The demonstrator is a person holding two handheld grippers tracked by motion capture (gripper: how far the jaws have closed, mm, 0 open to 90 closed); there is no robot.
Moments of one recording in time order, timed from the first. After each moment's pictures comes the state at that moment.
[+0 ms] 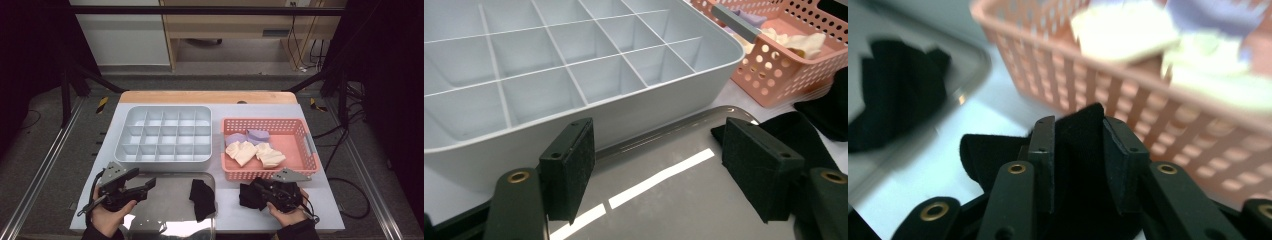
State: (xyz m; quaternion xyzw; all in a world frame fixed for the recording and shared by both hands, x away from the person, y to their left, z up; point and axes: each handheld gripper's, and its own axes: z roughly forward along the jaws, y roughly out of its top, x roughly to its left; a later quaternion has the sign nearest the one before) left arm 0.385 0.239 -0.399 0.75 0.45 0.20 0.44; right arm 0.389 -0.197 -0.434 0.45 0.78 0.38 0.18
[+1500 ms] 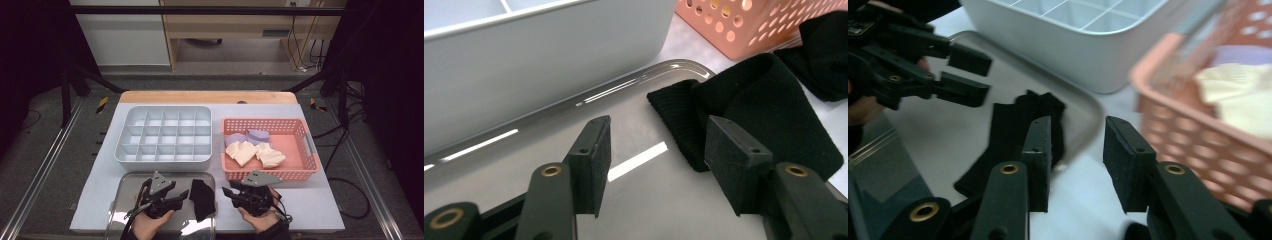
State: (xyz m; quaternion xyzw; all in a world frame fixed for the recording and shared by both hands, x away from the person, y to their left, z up) left arm 0.387 0.160 -0.451 0.79 0.43 0.17 0.40; right arm 0.383 -0.124 -0.424 0.38 0.79 0.46 0.13
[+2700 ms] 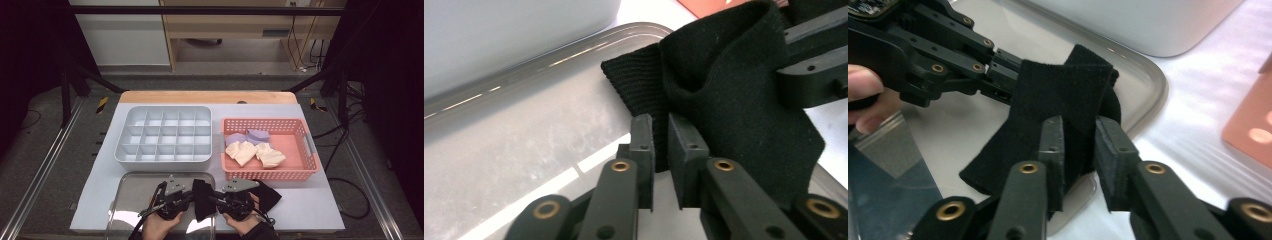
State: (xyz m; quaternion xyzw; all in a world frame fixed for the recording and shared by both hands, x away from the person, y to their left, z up) left arm 0.393 0.138 -0.476 0.82 0.41 0.11 0.39; right arm 0.388 -0.089 -0.465 0.36 0.82 0.44 0.08
